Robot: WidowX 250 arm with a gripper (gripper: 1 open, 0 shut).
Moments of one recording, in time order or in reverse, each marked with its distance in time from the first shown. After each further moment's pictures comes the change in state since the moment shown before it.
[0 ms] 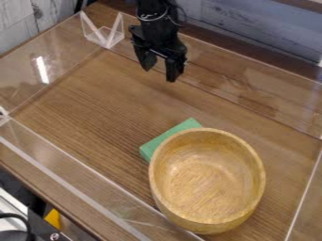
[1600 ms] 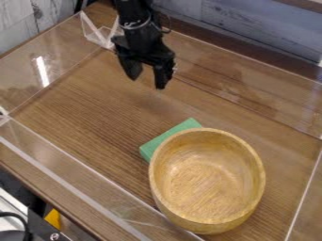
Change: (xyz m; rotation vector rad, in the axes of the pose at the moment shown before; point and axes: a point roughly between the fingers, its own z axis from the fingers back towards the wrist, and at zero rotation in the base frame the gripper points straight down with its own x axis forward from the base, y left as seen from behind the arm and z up) arm -0.020 -0.013 0.011 -0.028 -0.013 0.086
